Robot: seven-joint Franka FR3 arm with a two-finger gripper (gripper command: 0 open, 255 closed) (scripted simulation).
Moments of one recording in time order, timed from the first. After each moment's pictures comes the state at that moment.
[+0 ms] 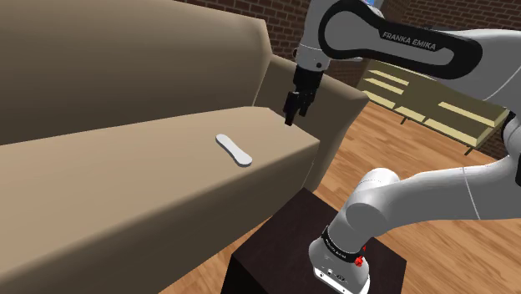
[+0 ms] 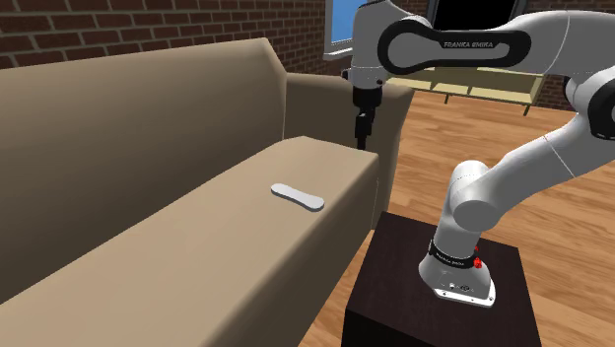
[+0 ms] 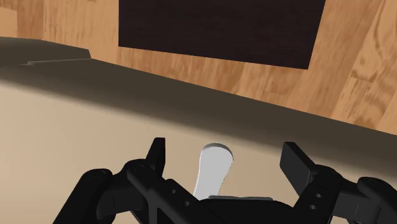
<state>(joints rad) 0.01 -0.75 0.05 -2.34 -0.03 1.54 -0.03</state>
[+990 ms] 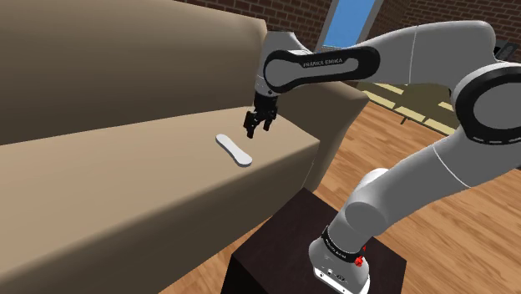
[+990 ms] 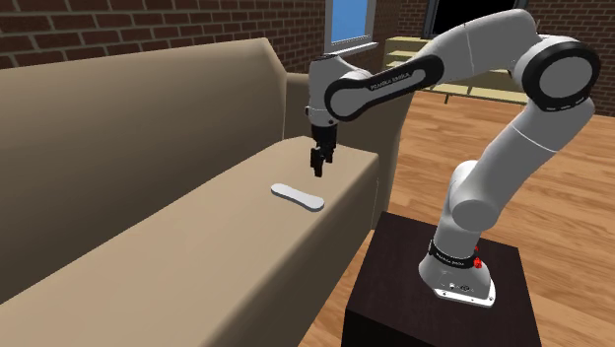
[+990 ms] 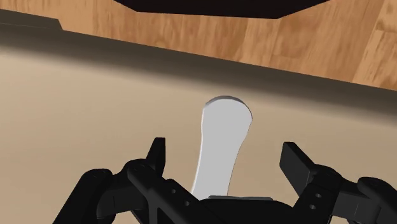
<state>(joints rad) -0.01 -0.38 0.06 -2.37 -0.01 1.98 0.03</state>
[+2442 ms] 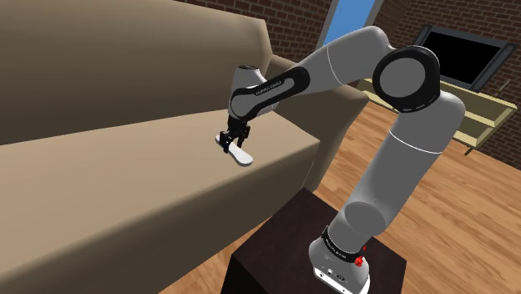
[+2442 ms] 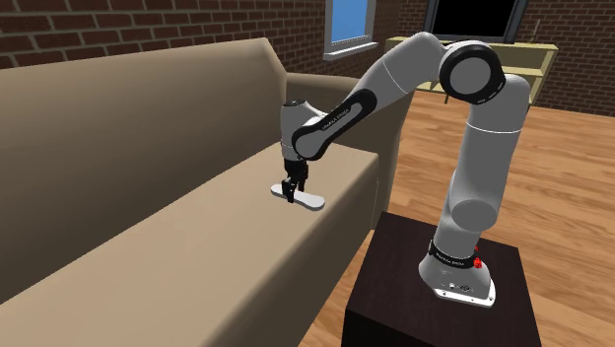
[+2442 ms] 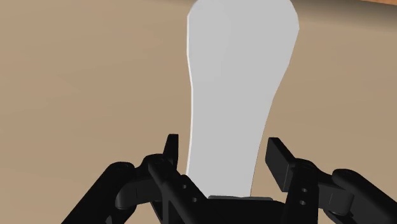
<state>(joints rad) -0.02 0.06 0.07 -2.26 -0.02 2.33 0.10</state>
